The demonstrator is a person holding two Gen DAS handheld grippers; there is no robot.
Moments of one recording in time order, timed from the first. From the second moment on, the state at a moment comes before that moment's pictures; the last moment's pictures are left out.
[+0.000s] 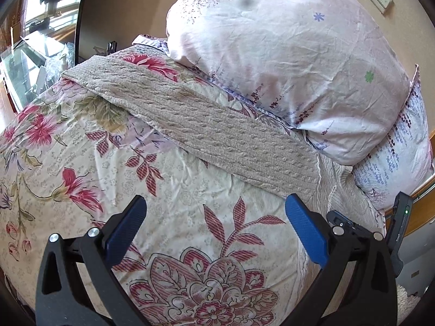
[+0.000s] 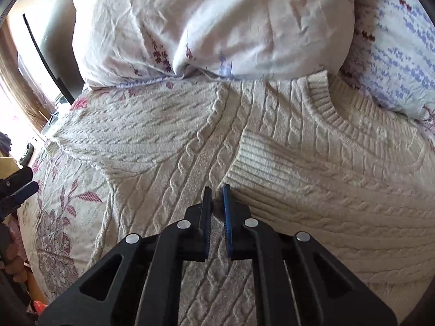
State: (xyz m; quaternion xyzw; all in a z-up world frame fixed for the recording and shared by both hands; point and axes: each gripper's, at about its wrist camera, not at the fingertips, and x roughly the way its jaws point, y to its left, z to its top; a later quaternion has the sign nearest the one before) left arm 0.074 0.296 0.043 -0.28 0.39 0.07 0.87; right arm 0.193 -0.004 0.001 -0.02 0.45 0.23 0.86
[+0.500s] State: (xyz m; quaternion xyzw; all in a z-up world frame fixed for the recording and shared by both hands) left arm 0.099 0.359 0.031 -0.40 0.37 0.10 0.83; right arm 0.184 -0.018 0.017 0.01 0.45 0.21 0.87
